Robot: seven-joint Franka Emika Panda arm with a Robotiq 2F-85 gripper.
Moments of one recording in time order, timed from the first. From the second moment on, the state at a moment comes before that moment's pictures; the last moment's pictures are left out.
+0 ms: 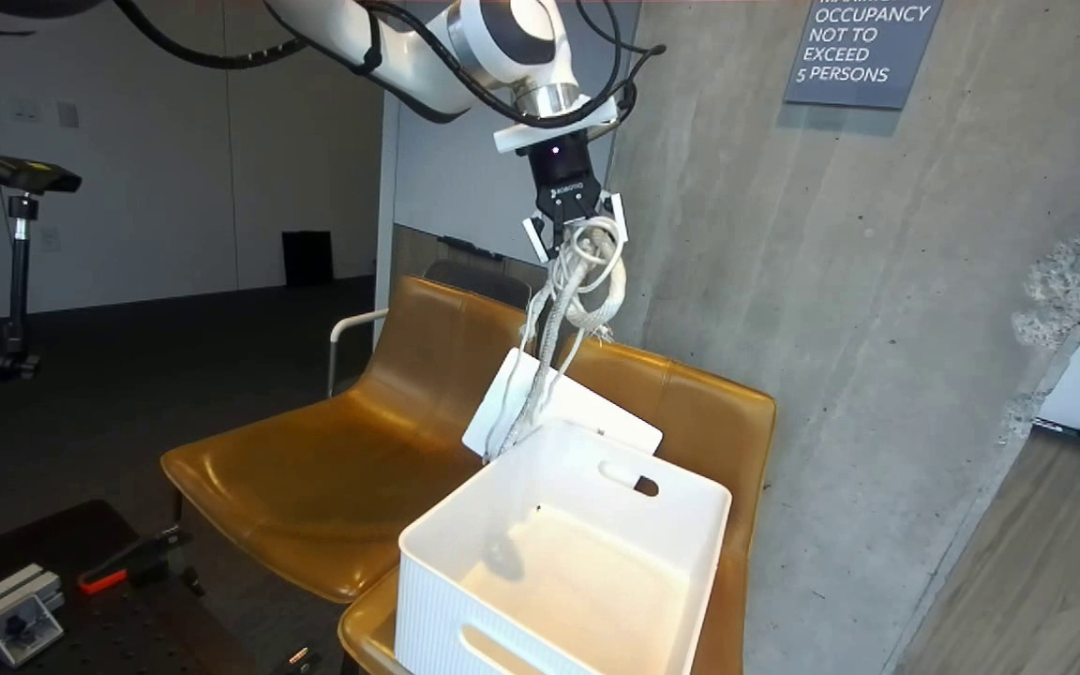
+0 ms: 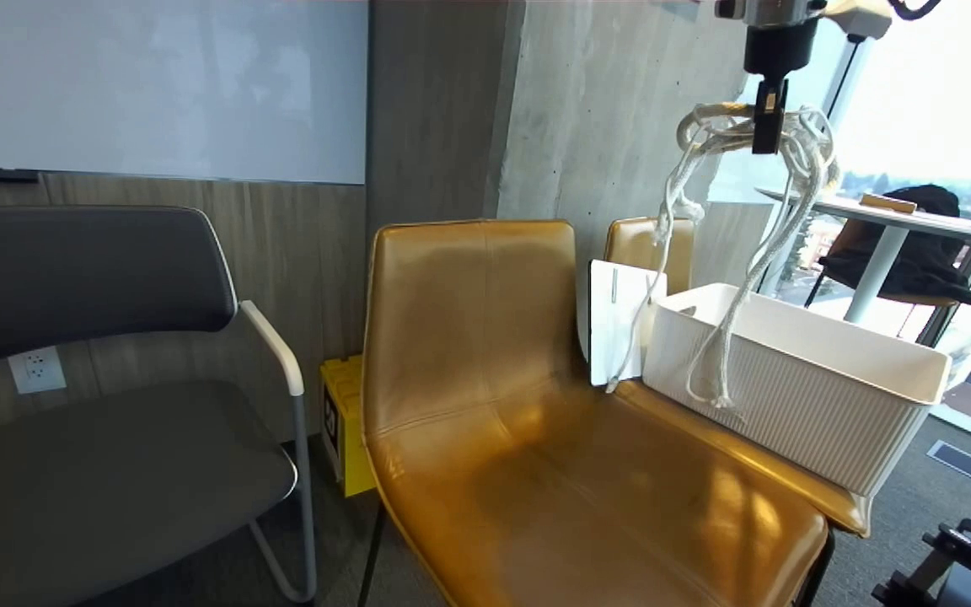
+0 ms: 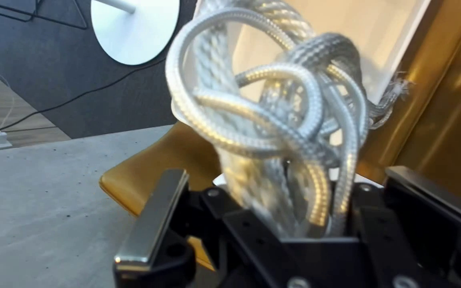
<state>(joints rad) -0.01 0.55 -0.08 -1.12 -0.45 1.73 -0.47</state>
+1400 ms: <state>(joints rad) -0.16 0.86 -0.13 -0.72 -0.34 1.56 -0.54</state>
